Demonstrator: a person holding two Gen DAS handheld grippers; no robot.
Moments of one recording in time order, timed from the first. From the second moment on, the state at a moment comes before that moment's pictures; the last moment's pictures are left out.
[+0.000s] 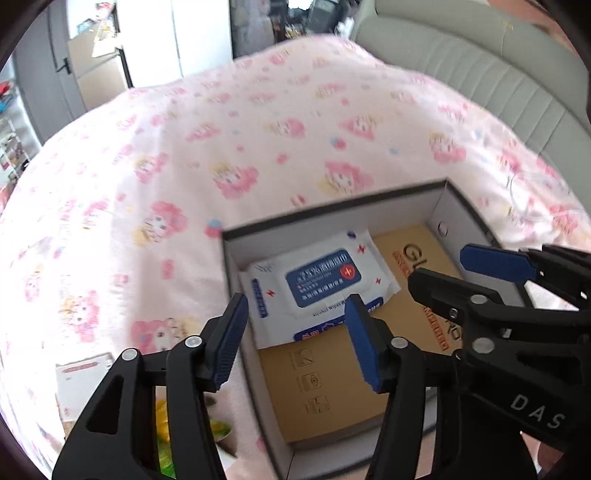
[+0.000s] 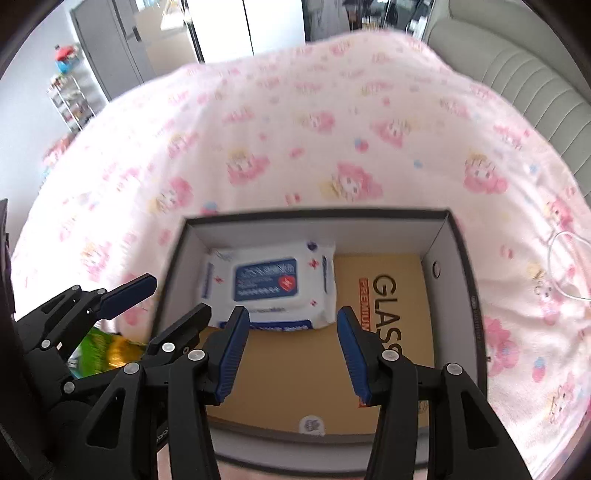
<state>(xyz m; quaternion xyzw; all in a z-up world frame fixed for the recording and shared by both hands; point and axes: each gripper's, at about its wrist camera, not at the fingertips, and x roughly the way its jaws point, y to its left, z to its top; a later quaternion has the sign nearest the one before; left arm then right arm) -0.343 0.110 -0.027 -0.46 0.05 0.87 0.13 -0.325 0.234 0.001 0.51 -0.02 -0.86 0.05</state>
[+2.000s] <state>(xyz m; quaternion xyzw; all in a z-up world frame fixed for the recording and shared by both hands) -0.014 -0.078 0.023 -0.33 -0.07 0.94 -0.02 -0.044 0.088 0.011 0.38 -0.02 -0.91 0.16</state>
